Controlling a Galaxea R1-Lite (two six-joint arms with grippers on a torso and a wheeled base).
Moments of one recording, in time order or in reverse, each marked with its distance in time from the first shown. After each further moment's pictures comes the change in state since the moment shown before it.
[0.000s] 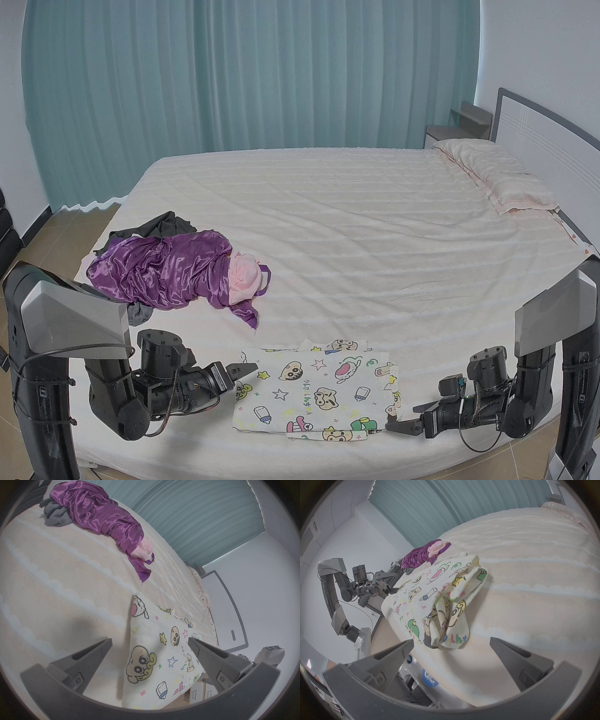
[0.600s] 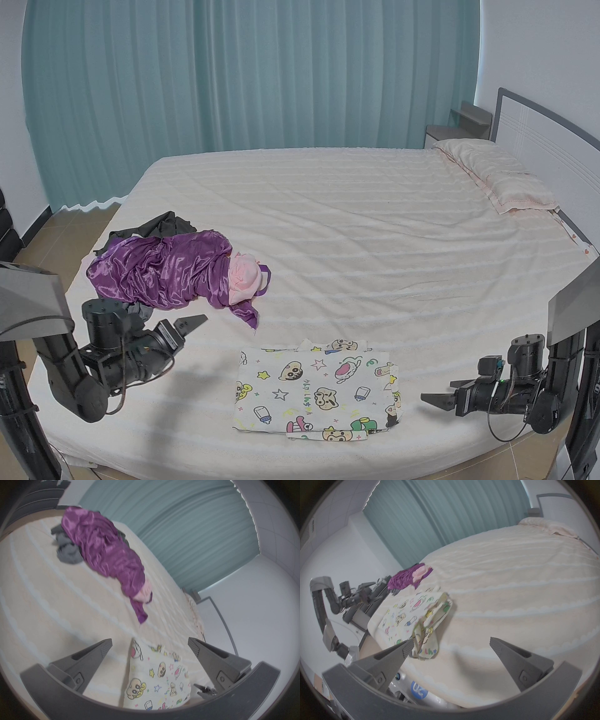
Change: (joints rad) left arm 0.219 -0.241 0.064 -0.026 0.002 -0.037; right arm -0.190 -0.118 0.149 -0.181 -0.083 0.024
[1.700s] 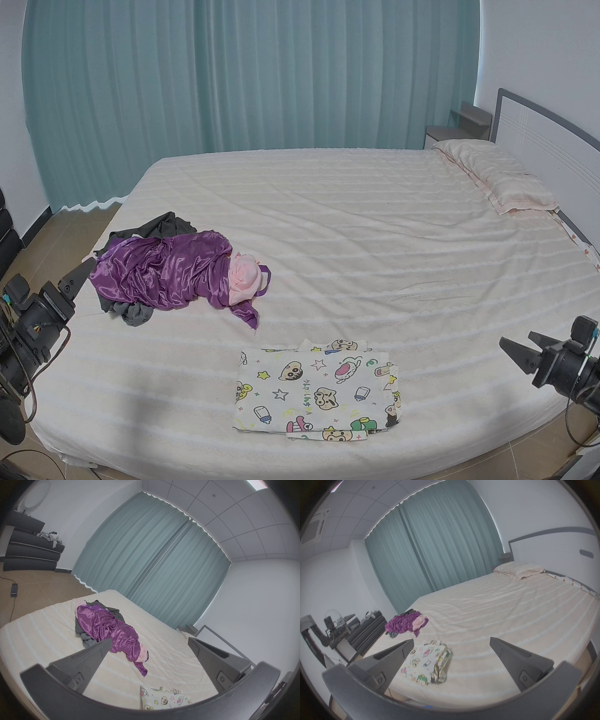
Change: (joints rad) left arm 0.272 -0.708 0.158 0.200 0.001 0.250; right arm -0.002 -1.107 0.008 0.730 -0.227 0.088
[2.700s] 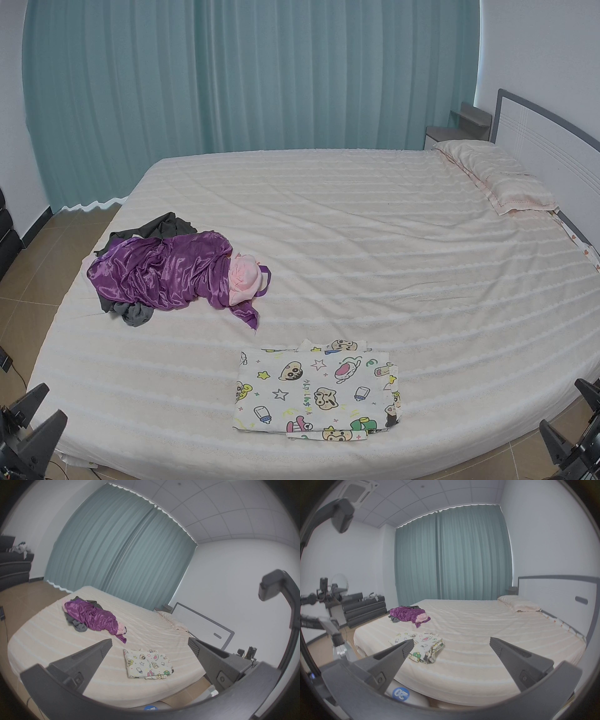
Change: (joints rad) left arm -0.042 -1.093 -0.122 1.177 -0.267 0.212; right arm -0.029 -0.940 -0.048 0.814 0.012 -0.337
